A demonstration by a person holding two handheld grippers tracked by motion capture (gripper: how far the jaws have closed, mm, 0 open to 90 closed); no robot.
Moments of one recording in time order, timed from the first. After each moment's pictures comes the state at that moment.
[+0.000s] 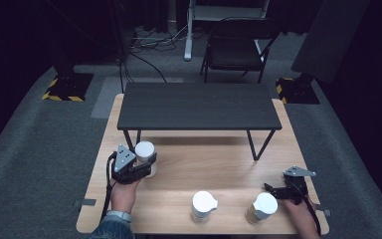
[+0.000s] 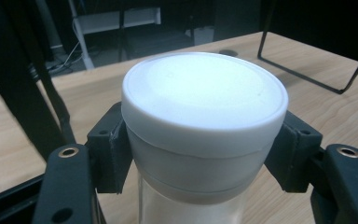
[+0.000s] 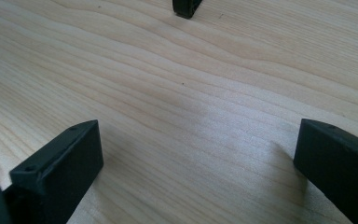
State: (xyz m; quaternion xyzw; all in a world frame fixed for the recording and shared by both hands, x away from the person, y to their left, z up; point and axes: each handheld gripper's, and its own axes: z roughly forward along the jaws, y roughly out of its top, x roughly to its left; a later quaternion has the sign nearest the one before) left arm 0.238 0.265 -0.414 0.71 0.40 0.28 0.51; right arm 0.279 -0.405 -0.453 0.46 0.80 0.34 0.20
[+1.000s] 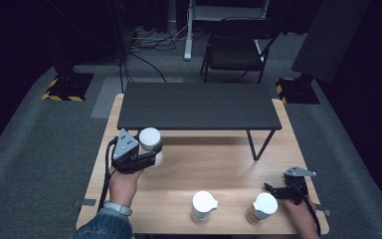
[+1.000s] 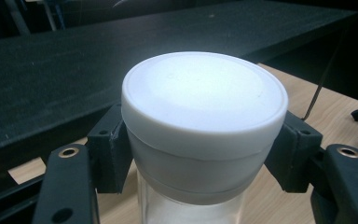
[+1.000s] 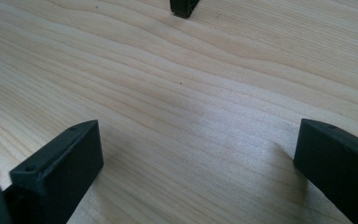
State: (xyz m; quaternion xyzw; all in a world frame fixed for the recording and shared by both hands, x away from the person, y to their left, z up) left arm 0.240 0.259 -0.348 0.71 0.37 0.28 0.53; right arm 0.279 -0.405 -0.453 0.46 0.80 0.34 0.21
